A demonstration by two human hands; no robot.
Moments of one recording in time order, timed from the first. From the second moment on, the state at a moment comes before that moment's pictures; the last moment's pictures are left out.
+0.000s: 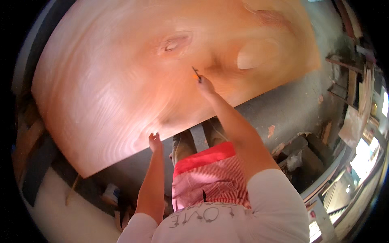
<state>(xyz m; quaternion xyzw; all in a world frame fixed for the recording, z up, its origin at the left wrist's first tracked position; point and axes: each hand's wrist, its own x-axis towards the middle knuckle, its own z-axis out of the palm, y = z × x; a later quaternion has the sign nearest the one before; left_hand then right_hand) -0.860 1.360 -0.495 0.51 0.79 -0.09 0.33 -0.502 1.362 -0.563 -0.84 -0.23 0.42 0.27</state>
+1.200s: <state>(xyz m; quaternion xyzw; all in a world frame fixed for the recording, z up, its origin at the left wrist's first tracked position) -0.596 1.593 -0.584 0.88 0.40 0.14 0.22 -0.584 1.271 -0.522 -0.73 0.09 0.54 0.42</state>
